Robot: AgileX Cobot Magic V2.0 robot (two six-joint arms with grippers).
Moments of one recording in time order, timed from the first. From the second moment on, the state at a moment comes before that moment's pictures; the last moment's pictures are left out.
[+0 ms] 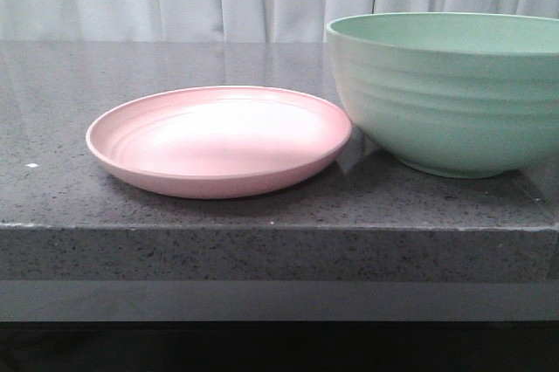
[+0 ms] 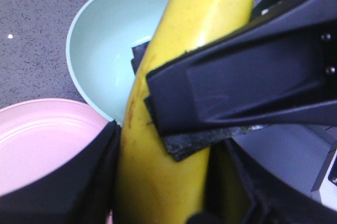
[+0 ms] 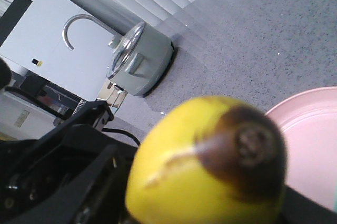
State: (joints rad) left arm -0.86 1.37 -1.34 -0.20 0.72 0.09; right arm 0.33 1.13 -0.76 1.81 0.62 -1.01
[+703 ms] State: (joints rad) left arm -0.86 1.37 -1.34 -0.19 0.72 0.10; right arm 0.12 1.15 -0.97 1.34 0.57 -1.04
